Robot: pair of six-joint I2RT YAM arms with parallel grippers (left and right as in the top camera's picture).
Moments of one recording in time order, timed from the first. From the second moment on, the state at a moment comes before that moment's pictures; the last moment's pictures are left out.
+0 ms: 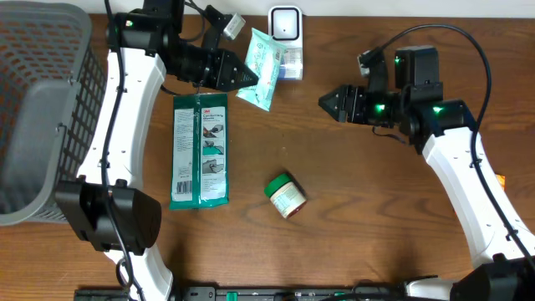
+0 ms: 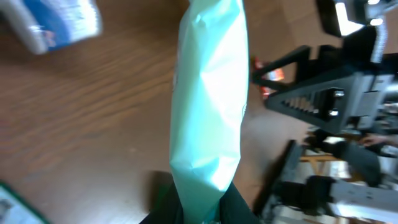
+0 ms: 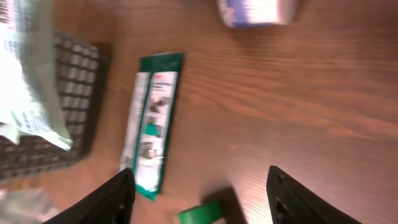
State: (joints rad) left arm -0.13 1.93 2.00 -1.29 0.87 0.20; right arm 0.17 1.52 1.29 -0.66 -0.55 0.34
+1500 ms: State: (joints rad) left arm -0.36 1.93 2.00 -1.04 0.09 0.20; right arm -0.20 1.52 0.97 -0.65 -0.17 0.26
